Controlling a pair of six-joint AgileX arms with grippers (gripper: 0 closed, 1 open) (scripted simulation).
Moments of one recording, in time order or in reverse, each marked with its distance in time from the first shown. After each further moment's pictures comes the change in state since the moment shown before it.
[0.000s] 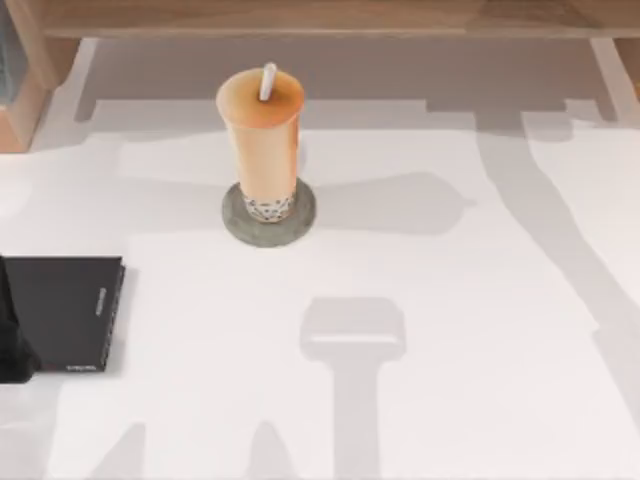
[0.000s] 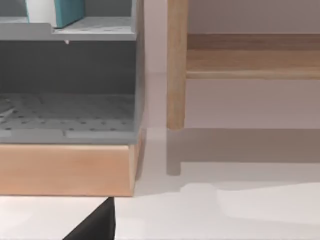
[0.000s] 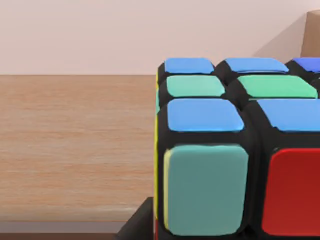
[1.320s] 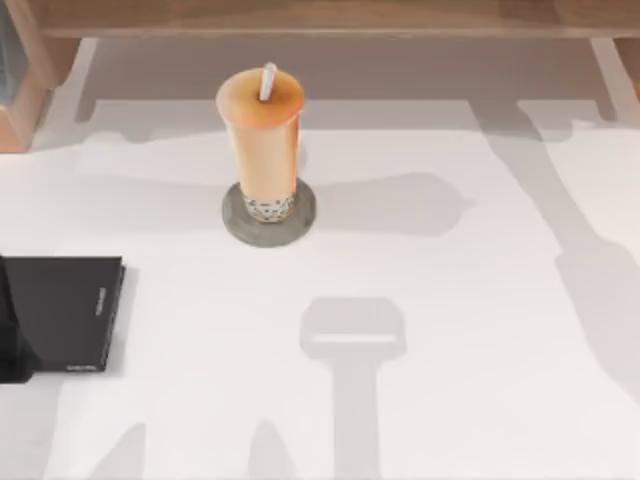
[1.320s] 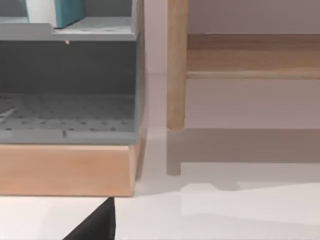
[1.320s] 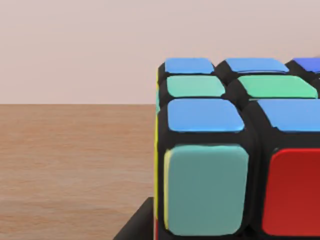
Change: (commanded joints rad) left arm 0.000 0.000 0.000 0.000 0.000 0.000; right arm -0.082 0.379 0.446 -0.066 -0.077 -0.001
